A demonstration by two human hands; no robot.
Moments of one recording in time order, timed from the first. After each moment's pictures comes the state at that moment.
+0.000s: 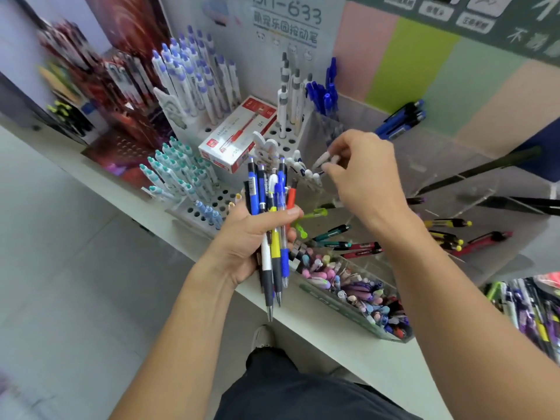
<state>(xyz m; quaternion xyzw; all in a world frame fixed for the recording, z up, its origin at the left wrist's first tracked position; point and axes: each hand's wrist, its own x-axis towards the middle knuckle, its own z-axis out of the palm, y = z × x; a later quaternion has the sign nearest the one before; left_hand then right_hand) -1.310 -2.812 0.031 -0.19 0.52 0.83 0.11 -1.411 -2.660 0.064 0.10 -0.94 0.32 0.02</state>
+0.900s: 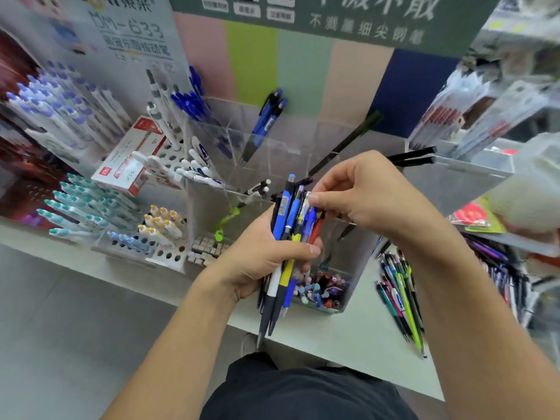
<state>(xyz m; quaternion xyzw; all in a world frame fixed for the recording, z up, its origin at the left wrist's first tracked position) -1.317 -2.682 0.046 -0.01 0.61 0.74 0.29 -1.358 -2.510 0.101 0.02 -0.89 0.44 -0.13</state>
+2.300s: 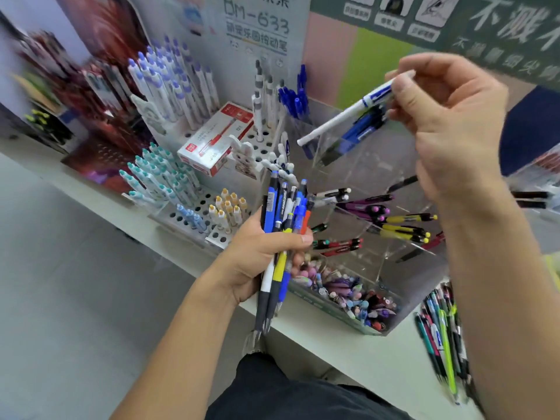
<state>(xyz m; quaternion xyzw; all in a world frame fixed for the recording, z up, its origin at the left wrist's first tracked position) -1.298 -2.776 0.036 -0.11 0.54 0.82 0.18 -1.418 -2.585 0.128 0.11 -0.70 0.69 0.13</state>
